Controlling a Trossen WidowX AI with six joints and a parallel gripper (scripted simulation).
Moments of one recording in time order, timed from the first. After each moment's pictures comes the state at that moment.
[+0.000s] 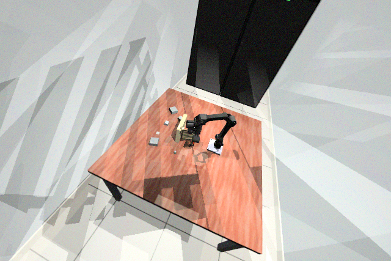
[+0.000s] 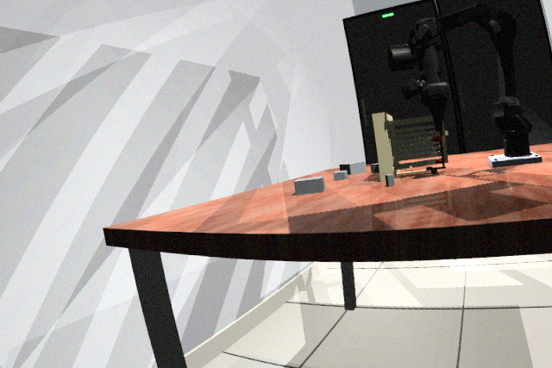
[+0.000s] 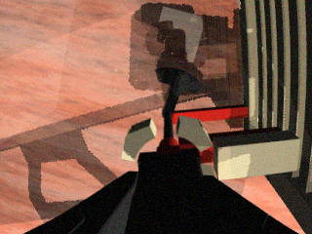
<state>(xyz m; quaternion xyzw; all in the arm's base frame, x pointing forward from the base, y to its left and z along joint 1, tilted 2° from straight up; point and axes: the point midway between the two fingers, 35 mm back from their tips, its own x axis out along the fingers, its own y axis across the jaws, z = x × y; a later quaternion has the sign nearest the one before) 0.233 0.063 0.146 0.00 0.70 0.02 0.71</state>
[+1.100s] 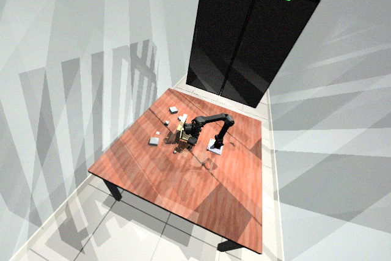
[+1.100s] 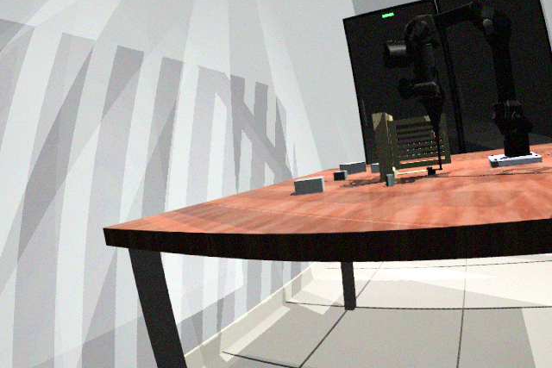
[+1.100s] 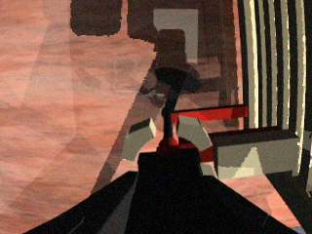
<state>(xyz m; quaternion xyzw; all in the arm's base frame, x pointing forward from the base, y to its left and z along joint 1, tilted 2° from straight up) 0.246 0.095 0.148 0.10 0.70 -0.07 0.71</state>
